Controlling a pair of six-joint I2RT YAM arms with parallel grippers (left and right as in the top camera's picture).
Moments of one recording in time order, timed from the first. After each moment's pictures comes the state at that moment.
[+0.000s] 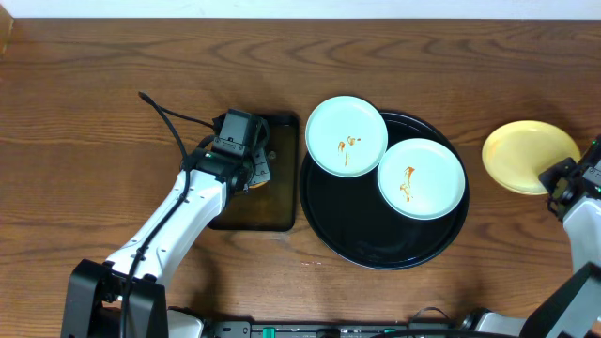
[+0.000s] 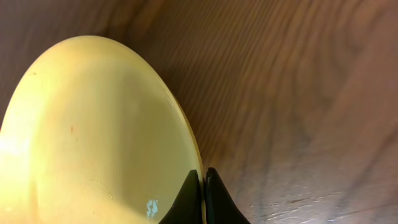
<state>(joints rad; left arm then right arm) -0.32 1.51 0.96 -0.60 -0.06 -0.56 -0.55 1.50 0.84 -0.30 0.15 0.46</state>
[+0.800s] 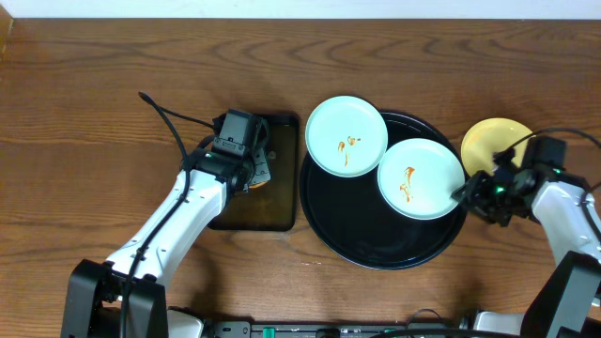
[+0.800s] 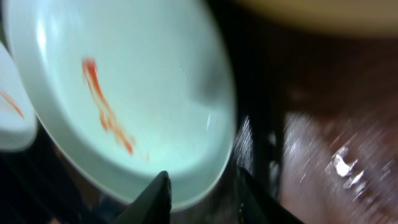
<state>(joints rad) -0.32 1.51 0.96 -0.60 -0.06 -0.56 -0.30 1.53 0.84 -0.78 -0.42 0.23</state>
